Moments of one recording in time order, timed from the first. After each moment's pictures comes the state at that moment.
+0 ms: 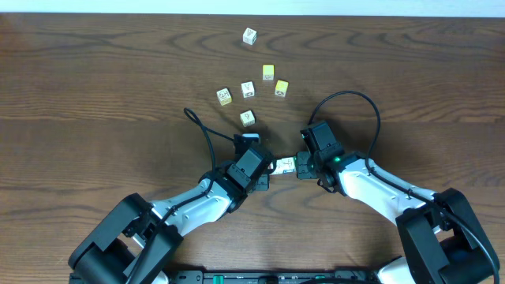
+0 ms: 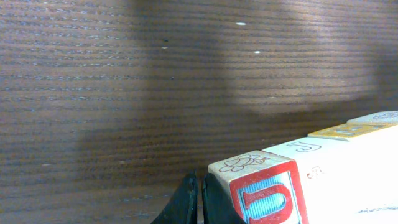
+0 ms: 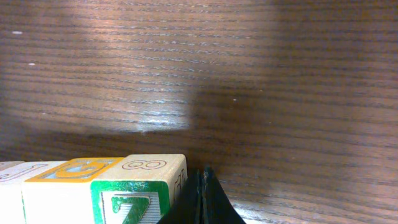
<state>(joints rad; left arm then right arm) -0.75 1.65 0.68 -0.03 -0.12 -0.70 0.49 1.64 0.75 -0.27 0.02 0.45</state>
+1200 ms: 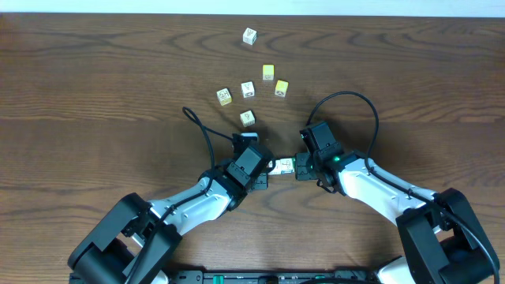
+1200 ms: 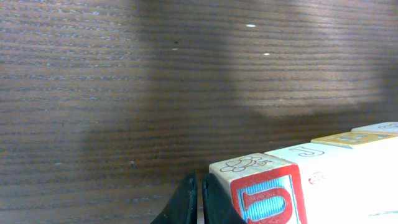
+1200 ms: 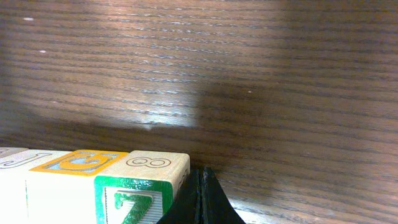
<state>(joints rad) -0.74 1.65 0.69 -0.06 -0.12 -0.70 0.49 1.64 0.76 -0.29 0.00 0.44</state>
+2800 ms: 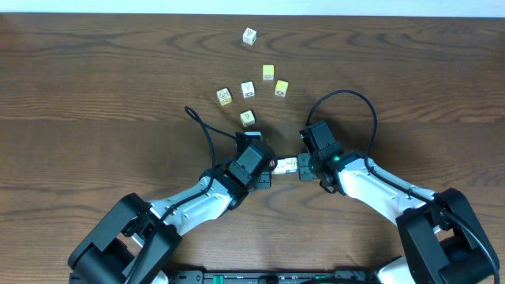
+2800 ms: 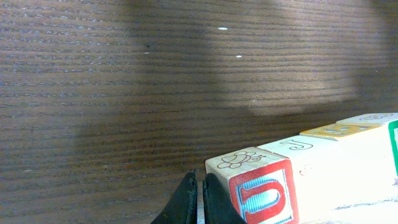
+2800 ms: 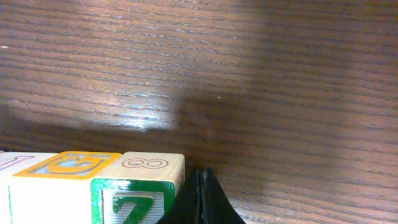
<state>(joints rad) -0.74 1.65 0.70 -0.05 -0.08 -0.70 0.49 1.64 0.76 -0.31 0.09 0.36</state>
